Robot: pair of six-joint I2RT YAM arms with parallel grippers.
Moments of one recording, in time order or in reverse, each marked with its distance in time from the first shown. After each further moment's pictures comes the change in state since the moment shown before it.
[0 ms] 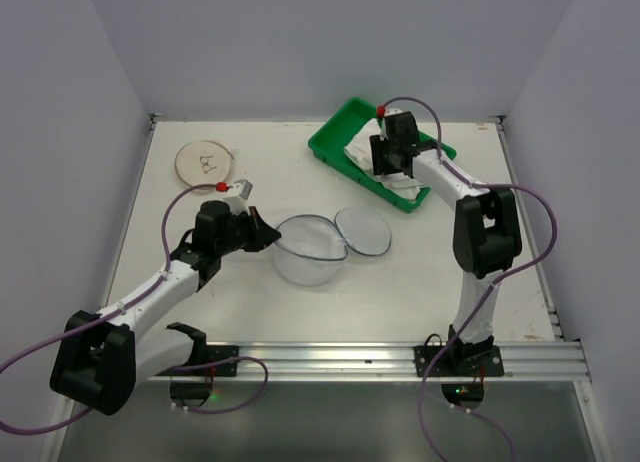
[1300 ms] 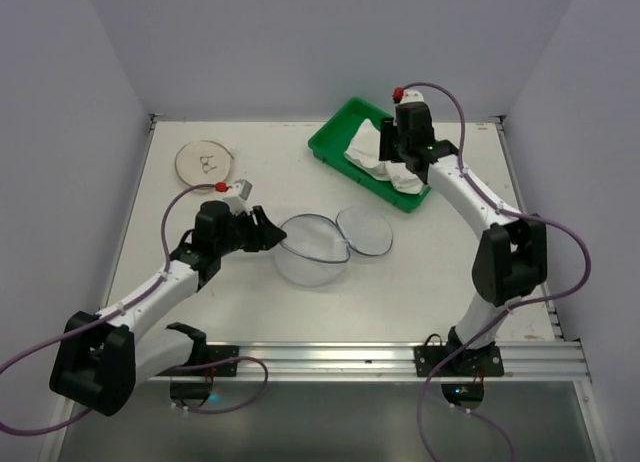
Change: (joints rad) left arm 0.000 -0.002 0.000 -0.004 -0.006 0.001; right arm 0.027 -0.192 -0.054 0.007 0.168 0.077
